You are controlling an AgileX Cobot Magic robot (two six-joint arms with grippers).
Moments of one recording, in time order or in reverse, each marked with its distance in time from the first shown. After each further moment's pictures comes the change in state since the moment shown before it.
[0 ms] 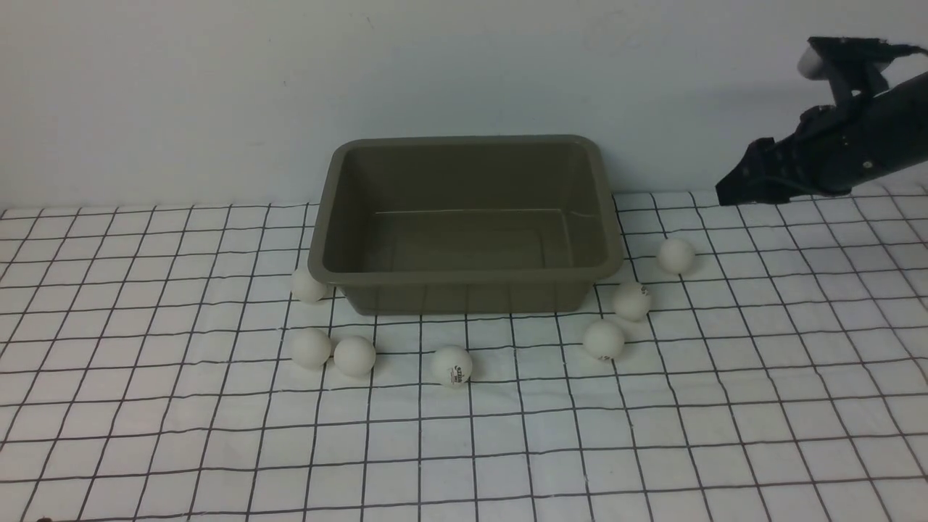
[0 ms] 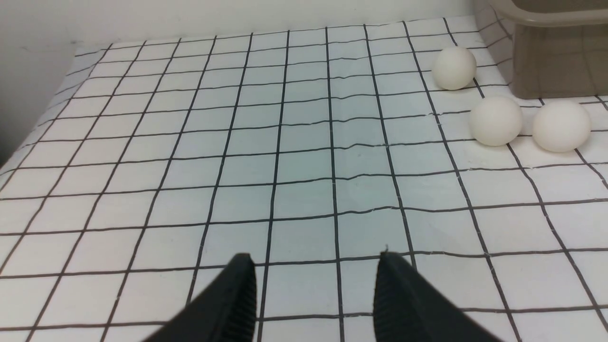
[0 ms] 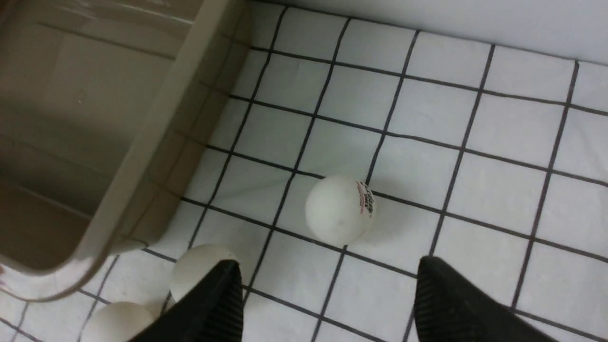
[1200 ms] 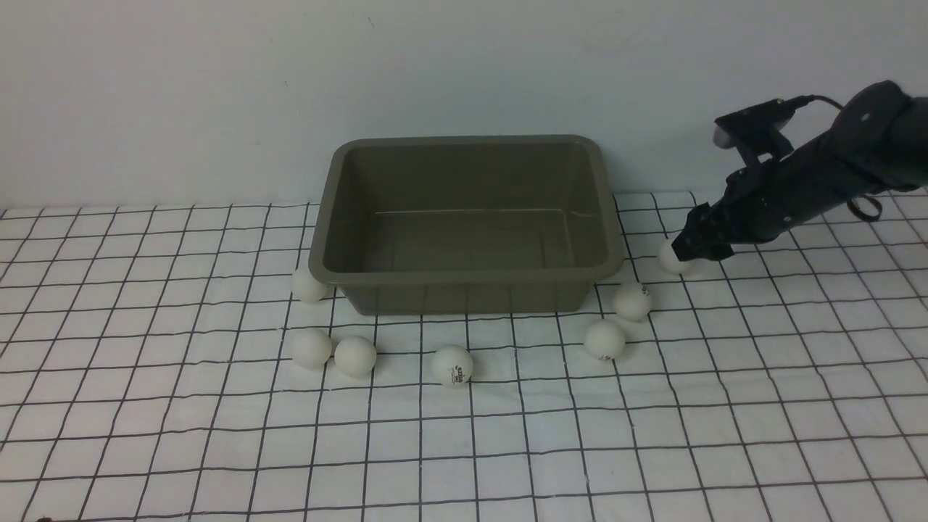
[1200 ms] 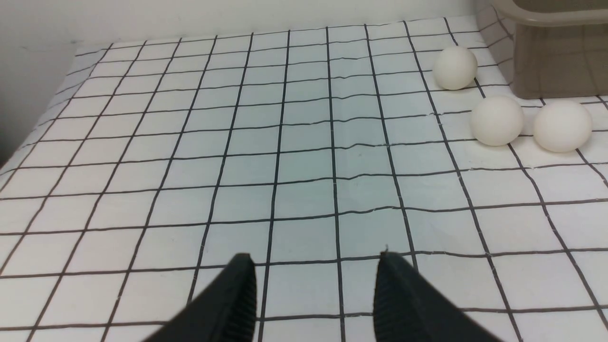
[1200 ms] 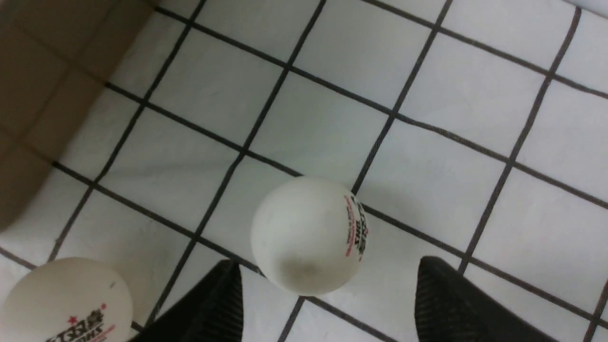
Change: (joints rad) right arm 0.091 0.234 -0.081 -0.123 -0.128 -0.053; left arm 0.000 0.000 0.000 0.000 0.000 0.000
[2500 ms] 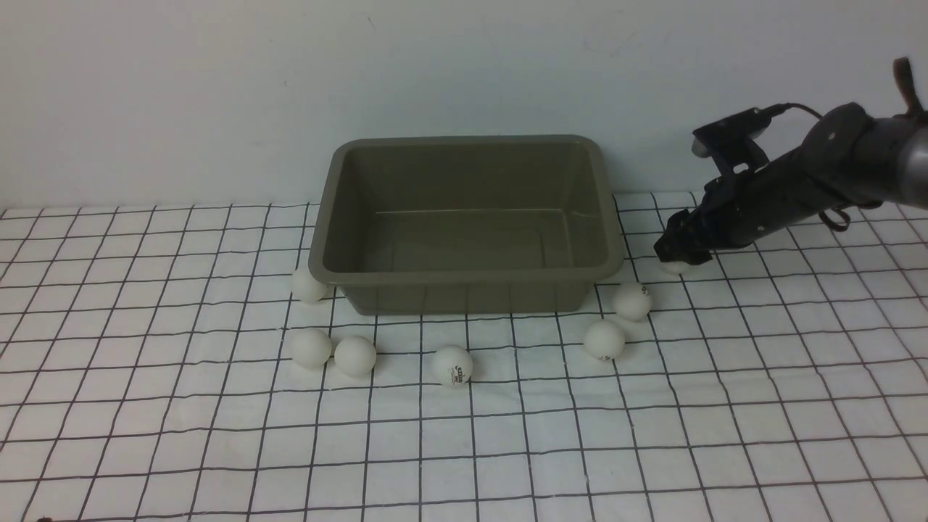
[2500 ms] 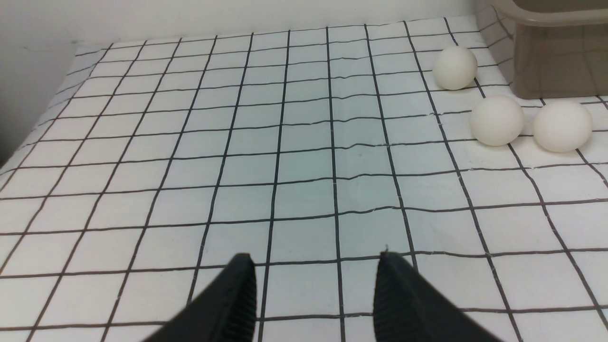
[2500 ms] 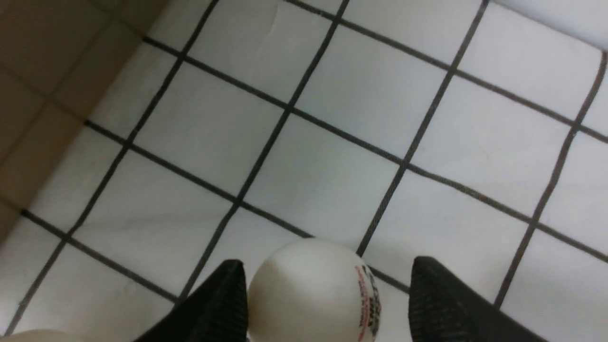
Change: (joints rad) right arm 0.030 0.055 -0.019 0.049 -0.099 -0.053; left arm 0.000 0.000 0.000 0.000 0.000 0.000
